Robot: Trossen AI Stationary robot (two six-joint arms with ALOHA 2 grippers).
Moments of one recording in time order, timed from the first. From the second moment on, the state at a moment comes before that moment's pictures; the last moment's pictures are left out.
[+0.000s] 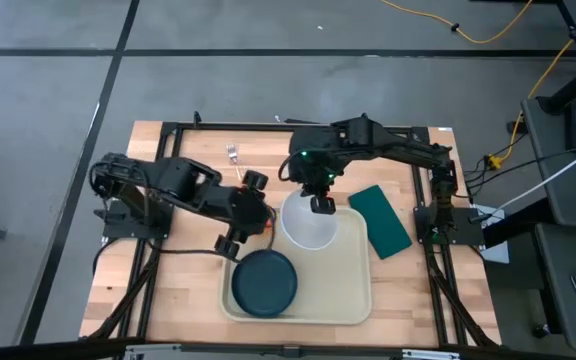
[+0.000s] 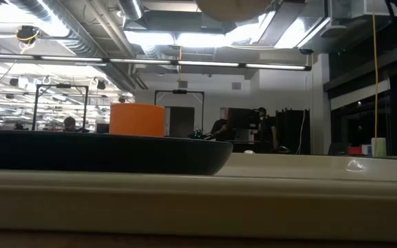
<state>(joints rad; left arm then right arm) -0.31 1.68 2.08 -1.37 -0.24 0.20 -0.07 1.97 2.30 -1.45 -0.23 -0.12</state>
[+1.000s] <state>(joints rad) -0.32 1.75 2.09 -1.30 -0.33 0.43 -0.14 2.00 2.30 -1.39 -0.27 -0.20</state>
